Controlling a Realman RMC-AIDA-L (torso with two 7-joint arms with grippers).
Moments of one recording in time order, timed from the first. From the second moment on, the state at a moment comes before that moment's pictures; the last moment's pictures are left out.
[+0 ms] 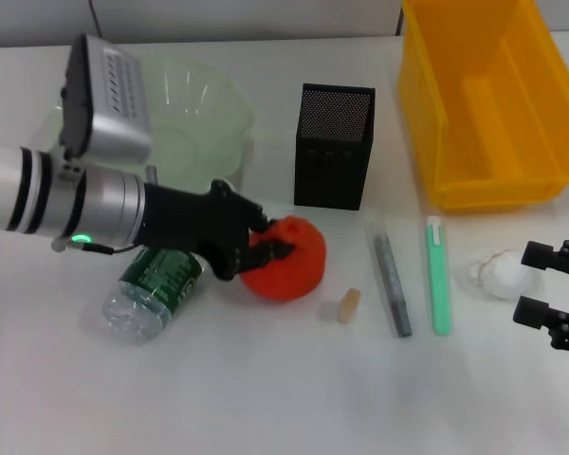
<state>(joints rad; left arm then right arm) -0.59 -2.07 1.23 0.79 1.96 1.33 -1.44 0.28 2.04 -0.35 -0.61 -2.09 -1.97 1.20</state>
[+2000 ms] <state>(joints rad) -0.45 -2.04 0.74 0.84 1.97 1.76 -1.44 0.61 2.04 -0.79 -1.58 -2.70 -2.13 2.24</state>
